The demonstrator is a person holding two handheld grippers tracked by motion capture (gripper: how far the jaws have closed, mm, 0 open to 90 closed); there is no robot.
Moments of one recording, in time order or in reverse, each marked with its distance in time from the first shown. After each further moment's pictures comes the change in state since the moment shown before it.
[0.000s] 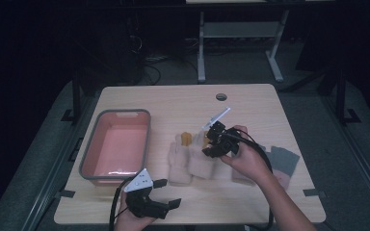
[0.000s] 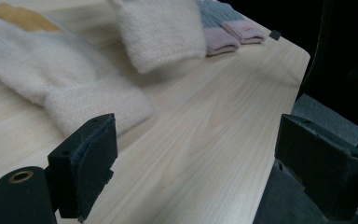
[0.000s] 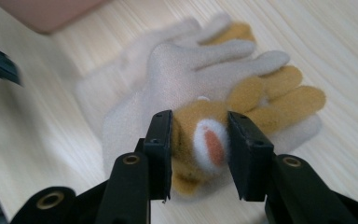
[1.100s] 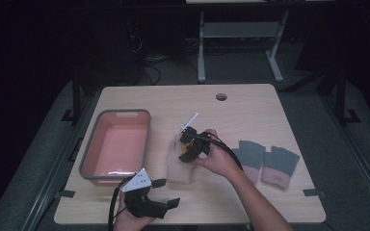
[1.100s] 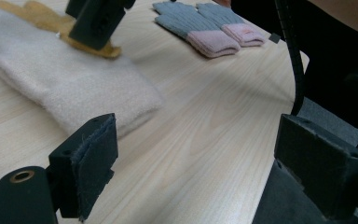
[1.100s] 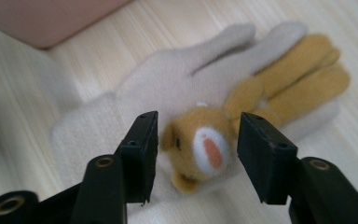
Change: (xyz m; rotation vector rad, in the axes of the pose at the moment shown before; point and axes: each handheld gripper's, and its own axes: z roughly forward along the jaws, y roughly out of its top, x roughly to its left) left arm 0.001 0.000 -0.003 -0.008 0.002 -0.004; right arm 0.015 0.033 0.082 0.051 0.095 -0.044
